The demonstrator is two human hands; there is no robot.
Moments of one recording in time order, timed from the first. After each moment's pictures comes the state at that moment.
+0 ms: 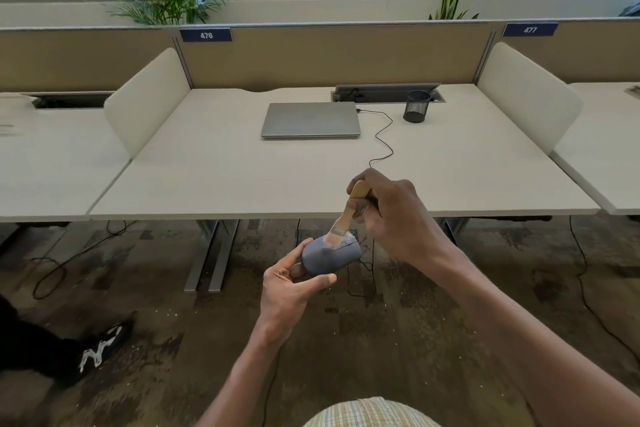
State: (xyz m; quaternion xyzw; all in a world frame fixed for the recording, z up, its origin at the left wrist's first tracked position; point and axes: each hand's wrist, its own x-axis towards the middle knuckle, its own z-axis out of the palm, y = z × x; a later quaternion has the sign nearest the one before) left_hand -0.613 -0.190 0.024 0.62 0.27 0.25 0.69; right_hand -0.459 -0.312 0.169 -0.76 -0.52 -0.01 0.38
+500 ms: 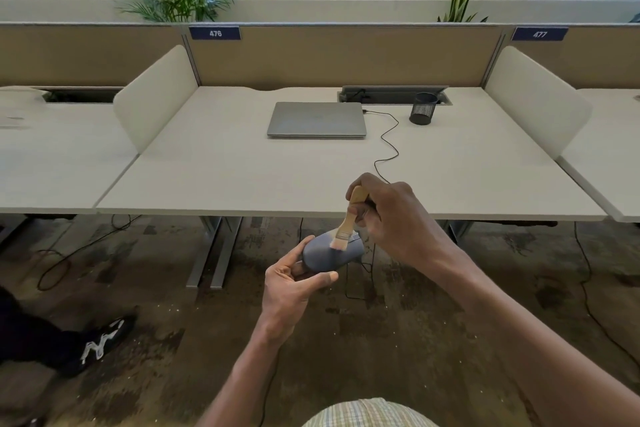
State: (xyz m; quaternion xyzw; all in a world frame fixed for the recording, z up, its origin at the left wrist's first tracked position) left_hand -0.617 -0.191 0.026 0.61 0.27 0.26 0.70; right_hand -0.464 -0.311 0.173 -0.76 -0.55 -0.02 0.34
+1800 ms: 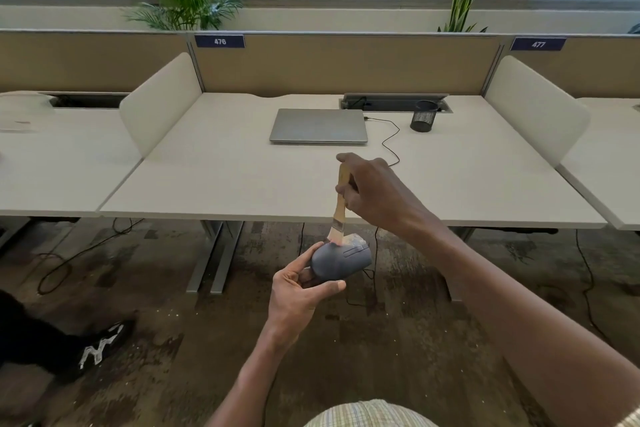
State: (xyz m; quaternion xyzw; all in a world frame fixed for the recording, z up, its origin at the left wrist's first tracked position) left_hand -0.616 -0.200 0.032 0.62 0.25 0.25 0.70; right_hand -0.446 -0.264 0.186 -0.79 -0.54 -0.01 0.30
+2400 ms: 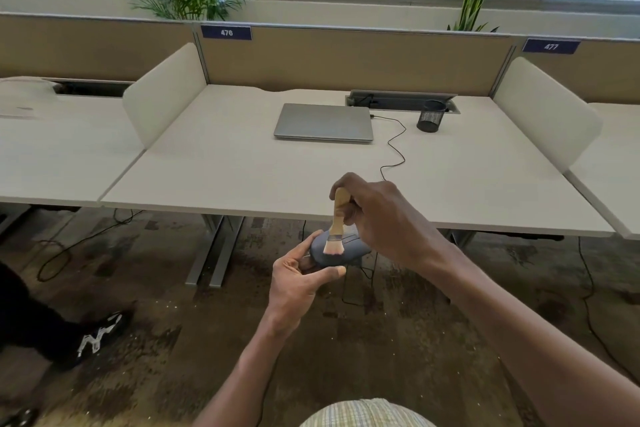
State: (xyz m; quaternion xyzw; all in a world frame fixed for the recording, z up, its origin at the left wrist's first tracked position) left_hand -0.601 -0.185 0.031 0.61 0.26 0.27 0.70; right_hand -0.471 -0.290 0.185 -0.73 -0.63 -0.02 0.28
